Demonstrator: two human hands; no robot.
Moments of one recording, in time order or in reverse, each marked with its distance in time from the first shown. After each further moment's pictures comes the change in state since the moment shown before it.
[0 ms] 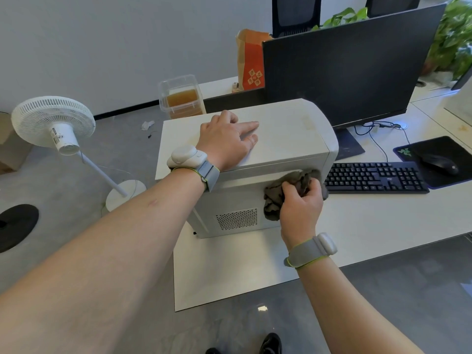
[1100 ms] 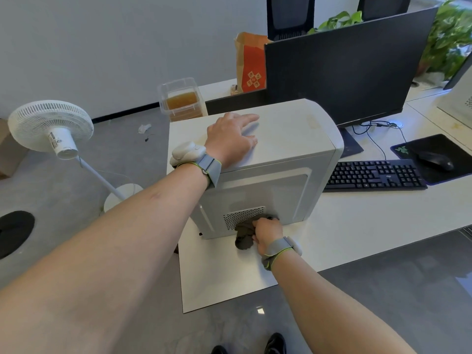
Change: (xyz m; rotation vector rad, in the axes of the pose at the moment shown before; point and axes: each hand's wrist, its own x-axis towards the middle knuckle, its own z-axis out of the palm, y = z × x) left_hand 0.000 -0.006 -0.011 -0.235 -0.039 -0.028; right_hand -0.020 0.111 0.045 0.013 -0.030 0.797
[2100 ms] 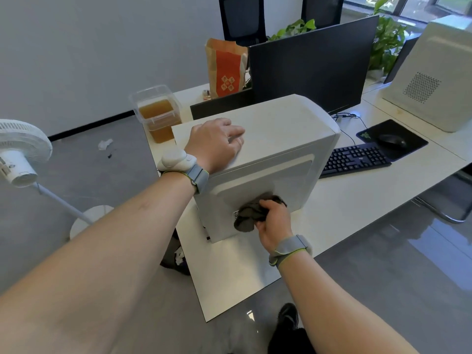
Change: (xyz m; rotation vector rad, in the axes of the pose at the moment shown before) left_hand -0.016 -0.070 -0.020 0.099 0.047 0.308; right_hand -0.056 0.007 0.030 0.434 -0.004 -0.215
